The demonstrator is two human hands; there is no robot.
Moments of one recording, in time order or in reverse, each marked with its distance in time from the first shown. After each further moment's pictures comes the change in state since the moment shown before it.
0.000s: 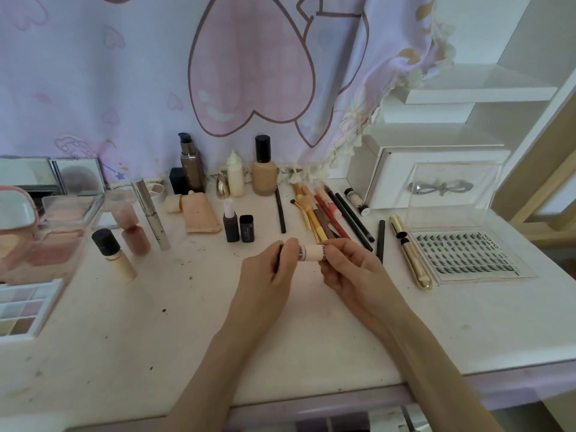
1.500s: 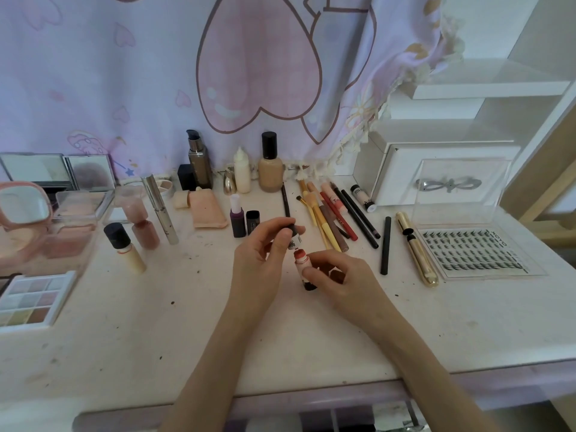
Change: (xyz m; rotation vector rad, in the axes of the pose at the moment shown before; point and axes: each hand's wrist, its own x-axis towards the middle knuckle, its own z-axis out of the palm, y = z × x) left_hand 0.004 0.008 -0.013 -0.224 0.089 0.019; right_hand -0.006 0.011 0.010 -0.813 -0.002 -0.227
